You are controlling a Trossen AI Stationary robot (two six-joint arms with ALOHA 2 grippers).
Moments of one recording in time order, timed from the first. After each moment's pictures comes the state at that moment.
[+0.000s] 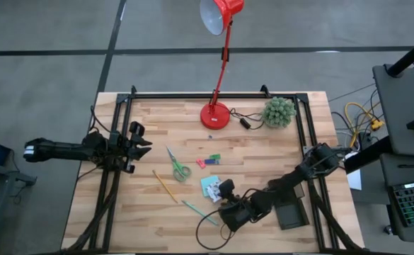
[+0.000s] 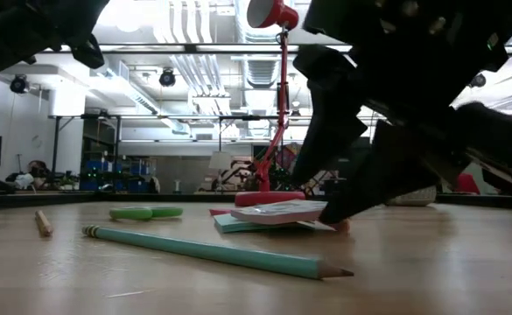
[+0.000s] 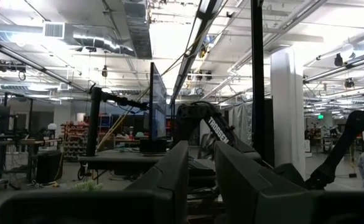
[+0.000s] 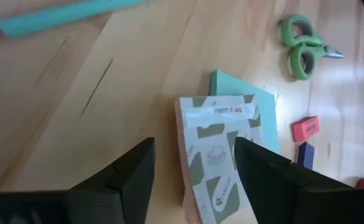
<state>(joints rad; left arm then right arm) 0.00 0.32 0.01 0.72 0.08 -0.06 0.58 2.03 1.26 -0.35 0.59 -0.12</state>
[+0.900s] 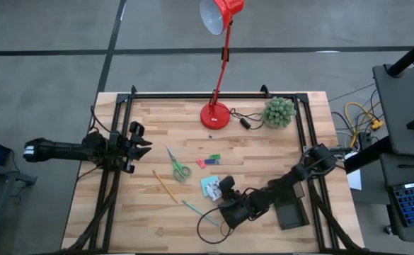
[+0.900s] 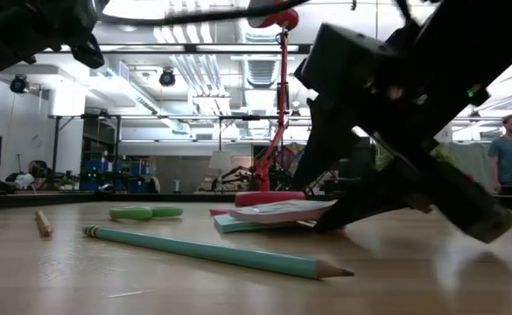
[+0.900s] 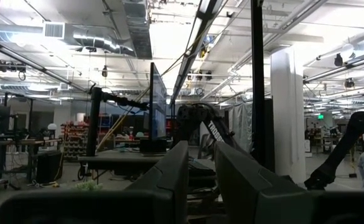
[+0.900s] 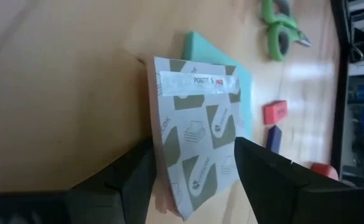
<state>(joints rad) 0.00 0.32 0.01 0.72 0.08 -0.06 0.55 2.06 1.22 -0.32 0.73 -0.20</state>
